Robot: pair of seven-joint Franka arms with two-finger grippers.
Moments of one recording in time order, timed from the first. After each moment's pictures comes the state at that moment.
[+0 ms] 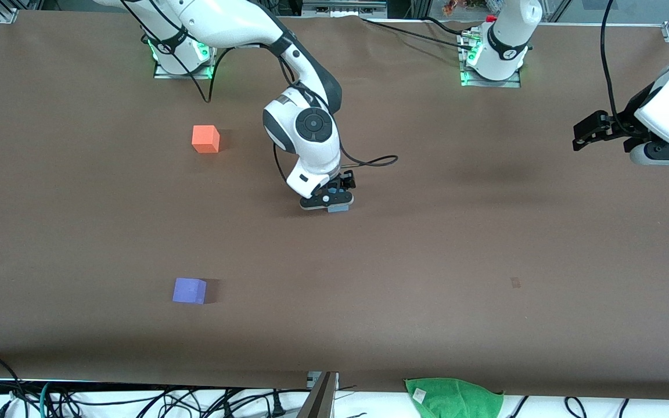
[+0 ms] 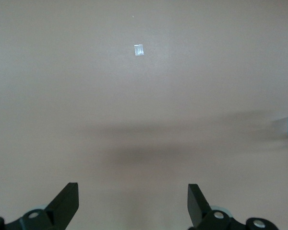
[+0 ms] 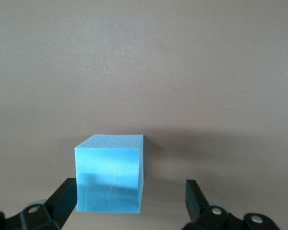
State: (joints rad) left arm -0.05 0.02 -0.01 -1.60 0.00 1.54 -0.06; right arm 0.76 0.72 0.02 -1.53 -0.02 2.29 0.66
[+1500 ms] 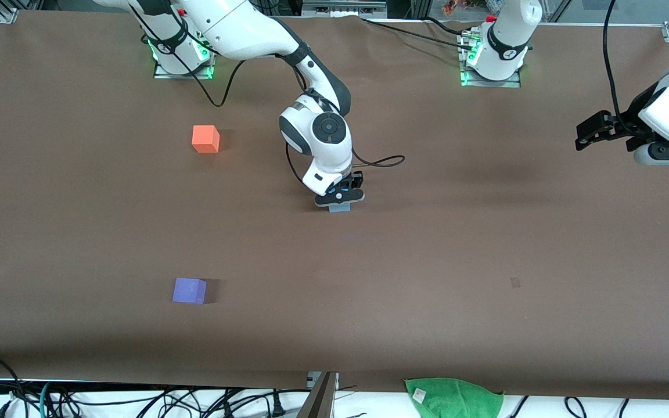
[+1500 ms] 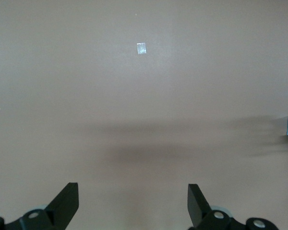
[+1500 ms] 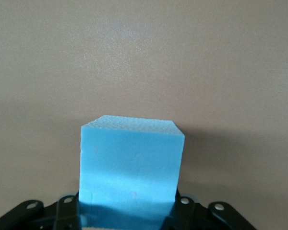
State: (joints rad) left arm -0.04 0.02 -0.01 -1.60 0.00 1.54 -0.06; right arm 0.81 0.80 0.02 -1.52 -0.02 2.38 0.70
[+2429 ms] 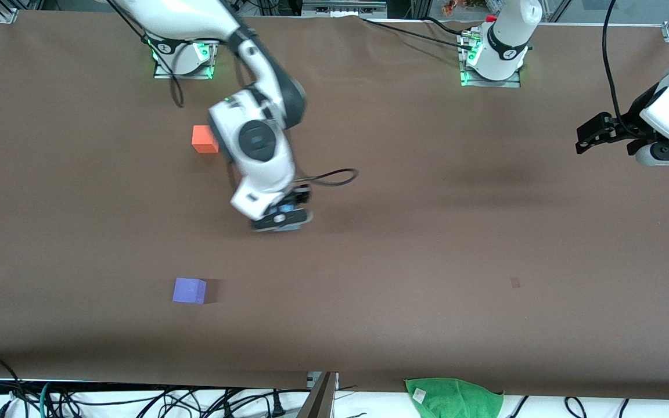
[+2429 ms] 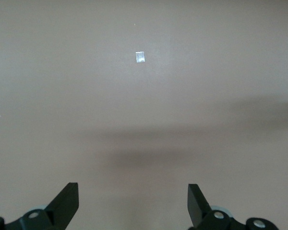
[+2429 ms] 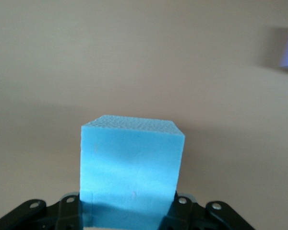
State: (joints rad) left arm -0.04 0.02 -0.01 -1.60 0.00 1.57 -0.06; right arm 0.54 0.56 -0.01 -1.48 -0.02 1.99 0.32
